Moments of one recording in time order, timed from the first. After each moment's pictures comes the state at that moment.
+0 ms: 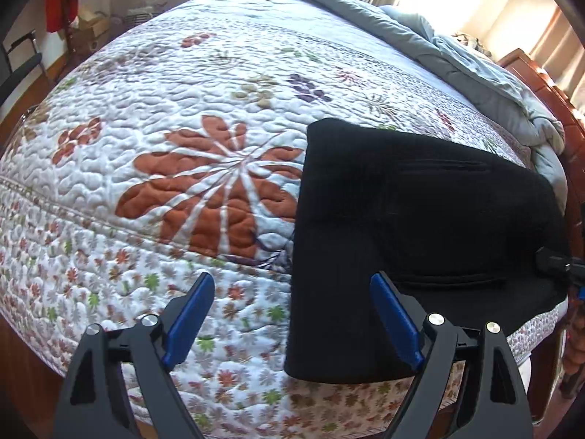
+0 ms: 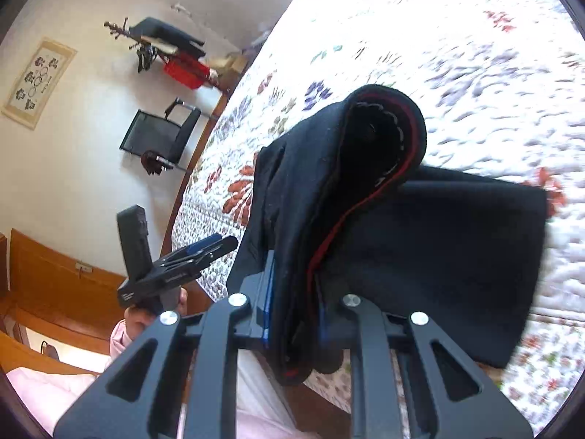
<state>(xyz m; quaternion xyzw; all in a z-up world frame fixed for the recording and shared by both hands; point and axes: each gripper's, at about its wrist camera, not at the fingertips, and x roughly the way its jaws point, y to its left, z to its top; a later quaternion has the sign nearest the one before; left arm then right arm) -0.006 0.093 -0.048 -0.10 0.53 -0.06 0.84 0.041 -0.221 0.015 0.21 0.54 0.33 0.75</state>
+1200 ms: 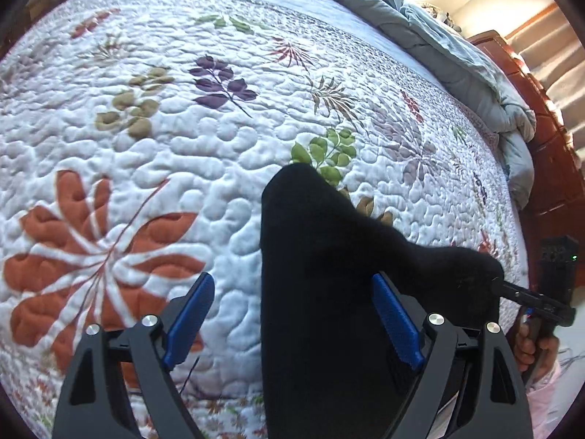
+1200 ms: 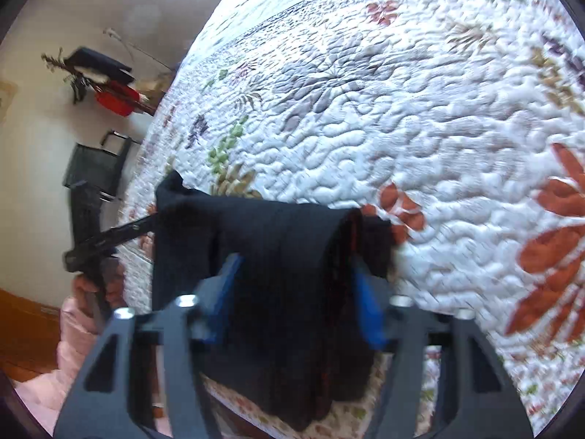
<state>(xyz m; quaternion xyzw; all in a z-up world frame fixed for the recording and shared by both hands) 0.119 0.048 -0.080 -0.15 0.59 -0.18 0.78 0.097 -0.313 -0.038 0.23 0.57 0.22 0.76</state>
